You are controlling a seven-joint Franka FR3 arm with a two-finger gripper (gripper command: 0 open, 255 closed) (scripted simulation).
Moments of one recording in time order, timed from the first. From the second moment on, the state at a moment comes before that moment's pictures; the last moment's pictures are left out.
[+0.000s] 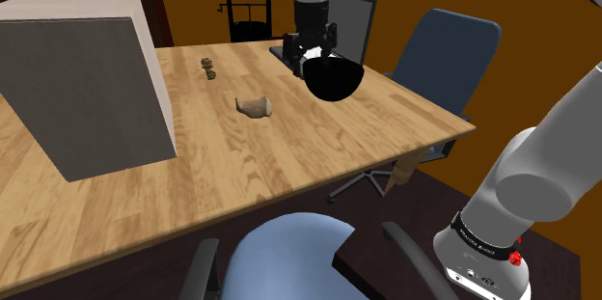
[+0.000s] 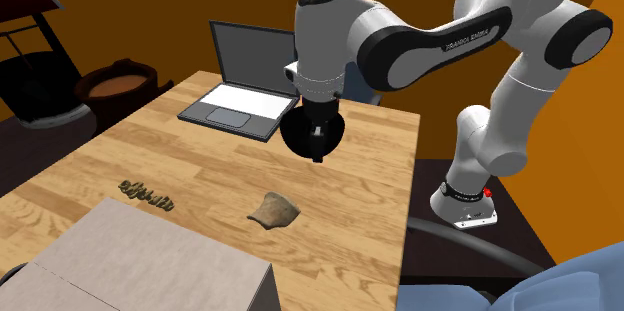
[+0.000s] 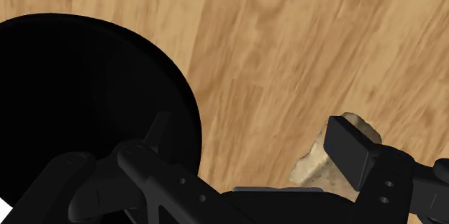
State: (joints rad) arm -0.01 -0.14 0.29 -1.86 -0.05 1.68 0.40
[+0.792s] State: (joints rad) arm 0.04 0.26 0.34 -1.47 -0.16 1.69 0.63
